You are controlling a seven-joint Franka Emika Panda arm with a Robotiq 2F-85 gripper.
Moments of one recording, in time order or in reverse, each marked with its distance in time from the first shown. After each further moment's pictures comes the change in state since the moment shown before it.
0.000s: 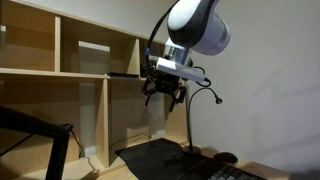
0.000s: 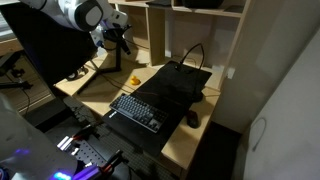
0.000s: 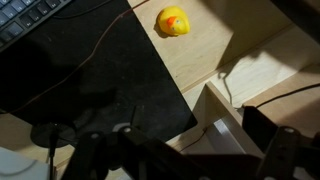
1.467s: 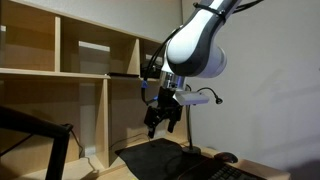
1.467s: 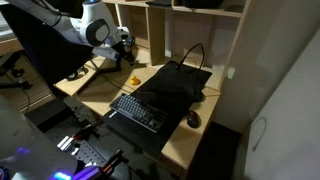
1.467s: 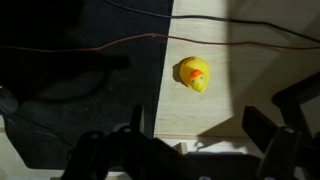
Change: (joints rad) arm 0.090 0.147 -0.072 -0.032 -0.104 0.047 -0.533
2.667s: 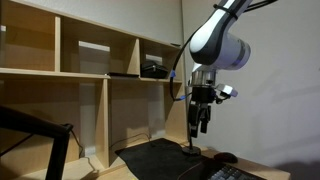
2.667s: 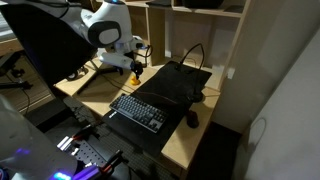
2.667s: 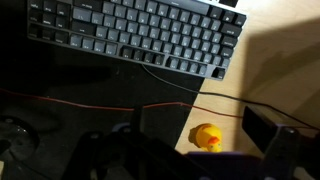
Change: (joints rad) arm -0.045 -0.133 -0.197 -0.062 0.162 -0.333 -0.523
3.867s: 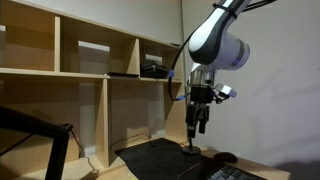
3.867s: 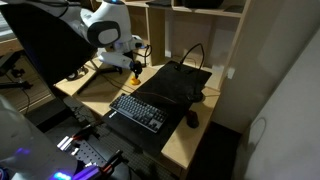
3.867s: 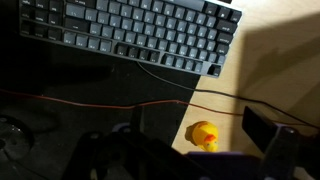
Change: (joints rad) arm 0.020 0.003 -0.007 -0.001 0.017 0.009 0.002
